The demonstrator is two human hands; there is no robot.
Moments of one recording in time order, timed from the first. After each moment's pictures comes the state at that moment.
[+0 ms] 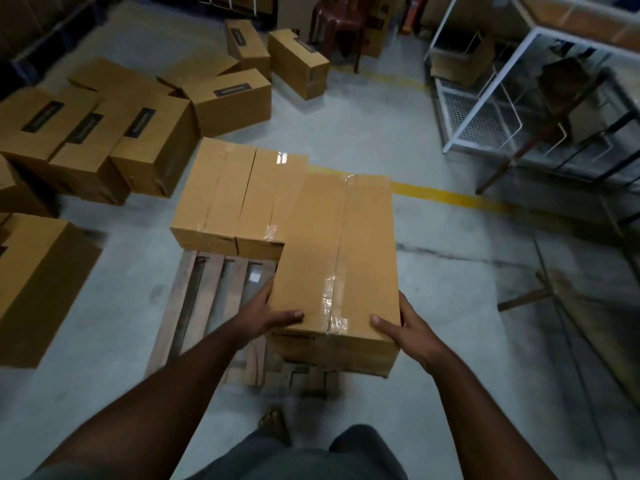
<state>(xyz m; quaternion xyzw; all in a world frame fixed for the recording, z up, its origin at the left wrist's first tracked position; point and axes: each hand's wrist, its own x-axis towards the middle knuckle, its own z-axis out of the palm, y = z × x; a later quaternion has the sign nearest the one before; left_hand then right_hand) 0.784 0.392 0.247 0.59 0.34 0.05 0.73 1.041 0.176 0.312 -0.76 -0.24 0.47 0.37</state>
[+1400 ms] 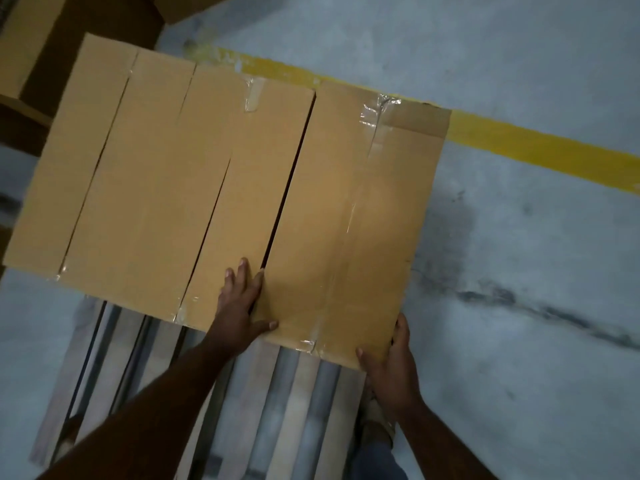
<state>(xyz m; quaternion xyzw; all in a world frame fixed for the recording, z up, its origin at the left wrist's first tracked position) 1.162 0.724 -0.197 0.74 0.56 -0.14 0.35 1.420 0.545 -0.183 -0.77 -0.21 0.51 0.31</state>
